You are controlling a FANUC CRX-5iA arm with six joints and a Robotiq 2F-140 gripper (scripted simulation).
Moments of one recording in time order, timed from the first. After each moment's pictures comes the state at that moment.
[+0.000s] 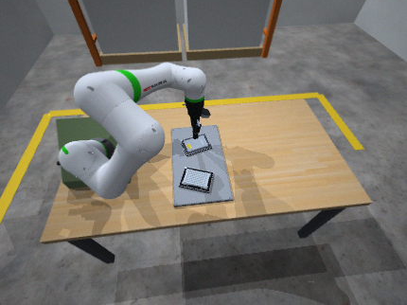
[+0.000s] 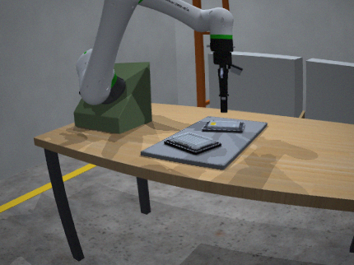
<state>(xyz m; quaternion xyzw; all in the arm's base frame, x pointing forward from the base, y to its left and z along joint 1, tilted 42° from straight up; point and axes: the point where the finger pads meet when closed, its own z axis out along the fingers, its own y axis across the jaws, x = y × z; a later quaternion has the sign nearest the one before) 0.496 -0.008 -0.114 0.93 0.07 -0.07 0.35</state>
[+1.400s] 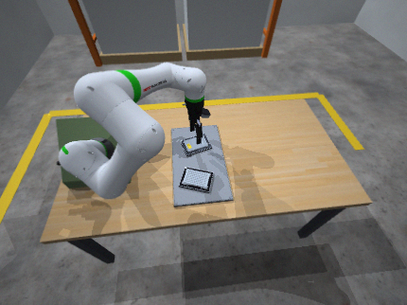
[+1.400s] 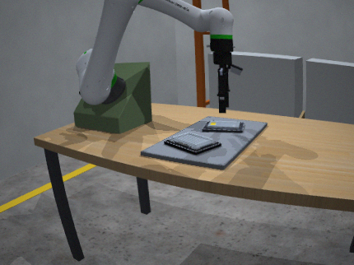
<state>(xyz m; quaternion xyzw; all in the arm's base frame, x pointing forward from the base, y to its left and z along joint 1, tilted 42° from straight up) 0.496 -0.008 -0.114 0.93 0.07 -0.07 0.35</state>
